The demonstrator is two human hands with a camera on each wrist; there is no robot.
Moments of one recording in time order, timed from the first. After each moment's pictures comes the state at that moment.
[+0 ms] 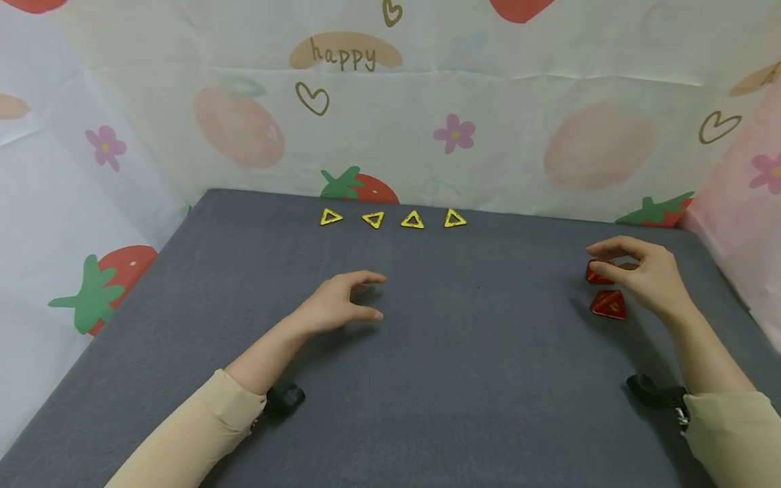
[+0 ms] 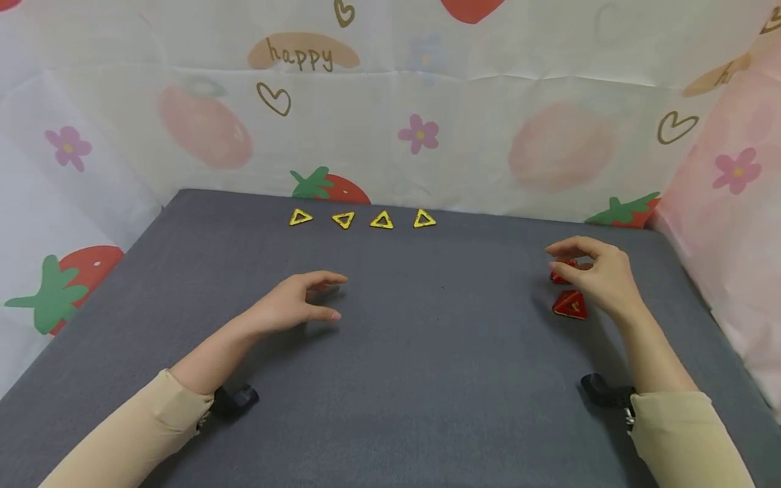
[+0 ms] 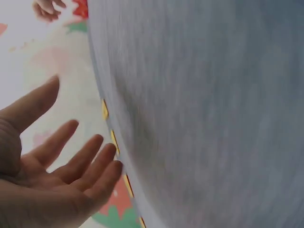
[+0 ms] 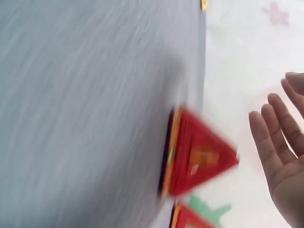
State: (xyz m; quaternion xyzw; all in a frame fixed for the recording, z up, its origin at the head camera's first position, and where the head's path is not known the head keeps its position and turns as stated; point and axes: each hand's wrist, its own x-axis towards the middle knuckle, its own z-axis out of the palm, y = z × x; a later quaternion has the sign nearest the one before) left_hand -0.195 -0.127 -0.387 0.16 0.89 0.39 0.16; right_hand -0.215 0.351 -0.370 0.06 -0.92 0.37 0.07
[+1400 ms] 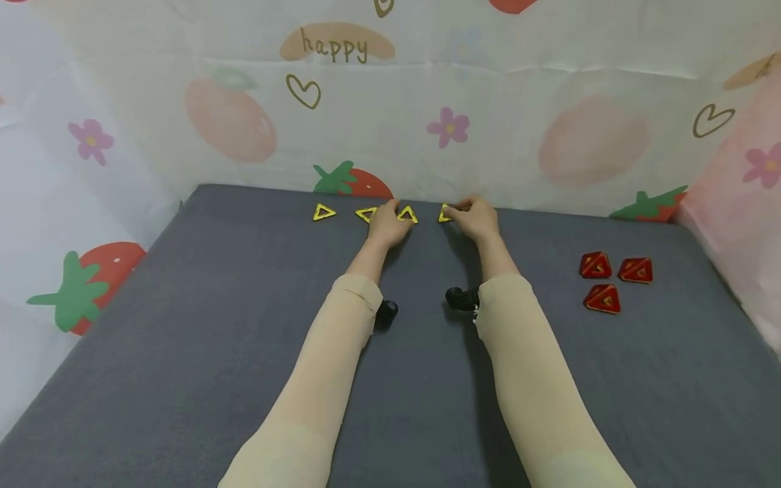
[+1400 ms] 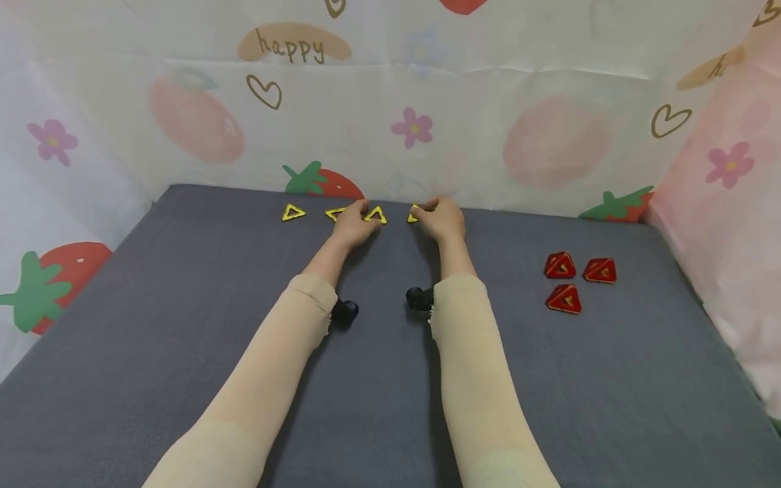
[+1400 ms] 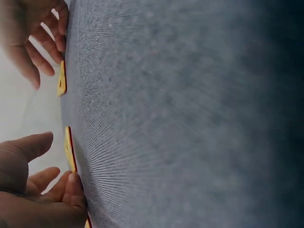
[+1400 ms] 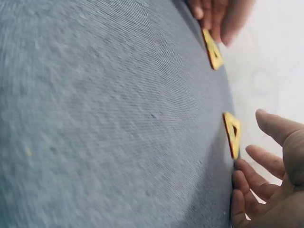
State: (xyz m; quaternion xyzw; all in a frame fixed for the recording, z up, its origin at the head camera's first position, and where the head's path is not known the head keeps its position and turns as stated) left_hand -0.347 -0.030 -0.413 0.00 0.92 0.38 0.05; right_hand -0.339 0.154 -0.399 -0.05 -0.91 0.40 -0.03
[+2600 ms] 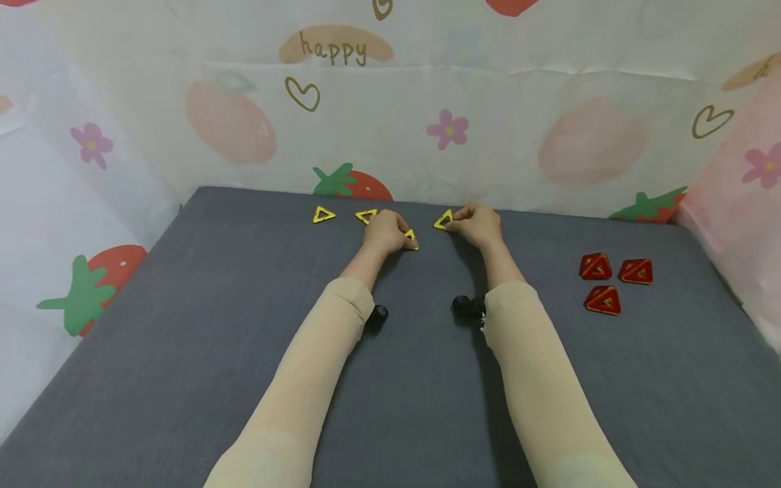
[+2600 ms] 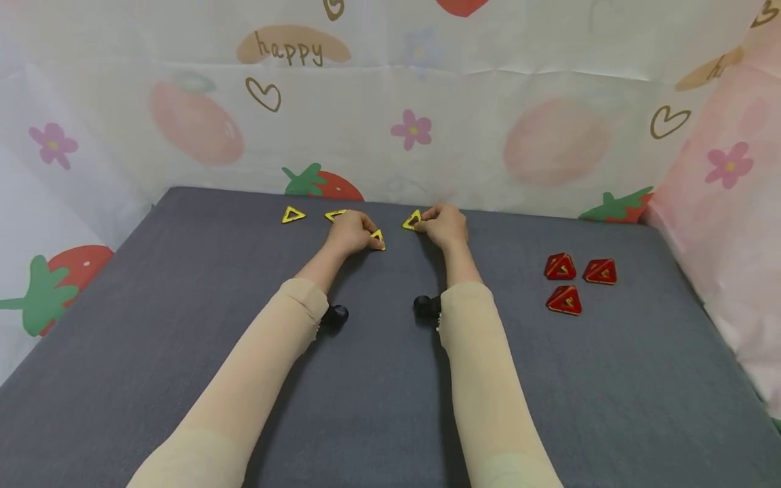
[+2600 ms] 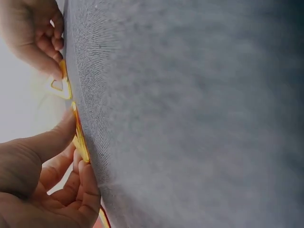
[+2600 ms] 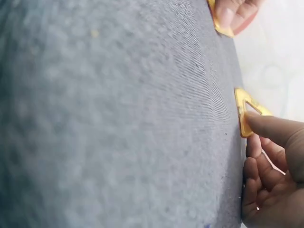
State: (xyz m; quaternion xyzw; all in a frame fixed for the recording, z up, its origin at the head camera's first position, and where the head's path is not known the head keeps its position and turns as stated) left_hand -0.322 -0.032 -0.400 0.02 0.95 0.31 0.06; right_hand -0.340 0.161 -0.411 -0.05 -0.91 0.41 -0.02
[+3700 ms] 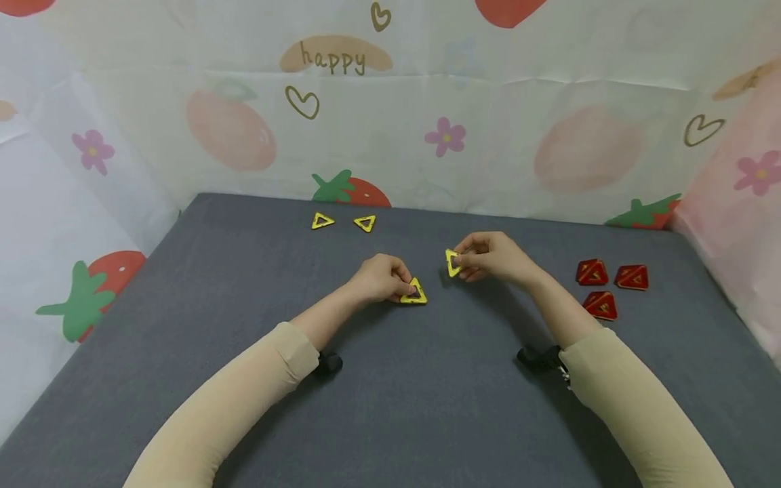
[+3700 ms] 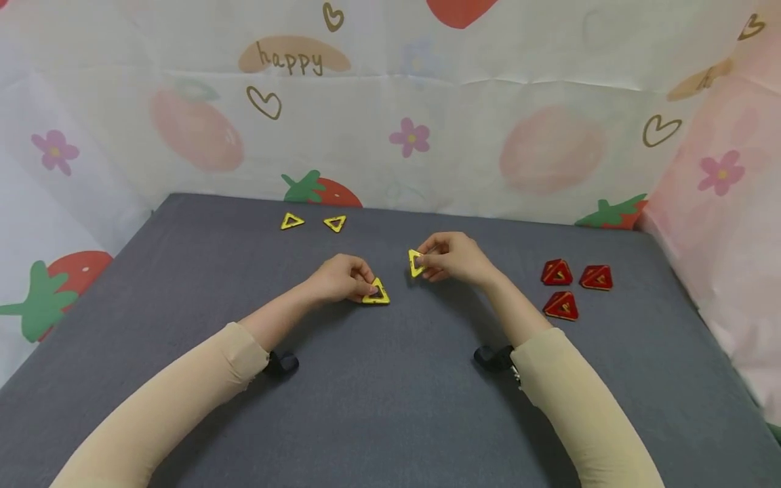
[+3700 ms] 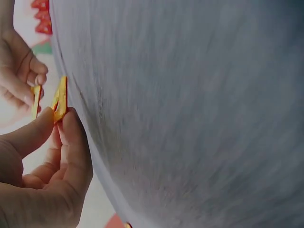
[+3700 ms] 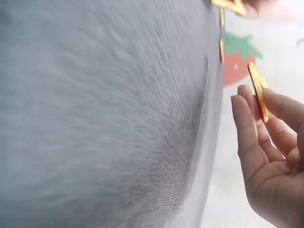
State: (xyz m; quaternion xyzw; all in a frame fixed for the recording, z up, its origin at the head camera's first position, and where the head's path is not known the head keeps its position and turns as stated) left_hand -0.247 -0.052 -0.390 0.09 0.88 0.42 0.20; right_hand -0.276 0.199 -0.383 0.15 -0.85 0.47 -0.18
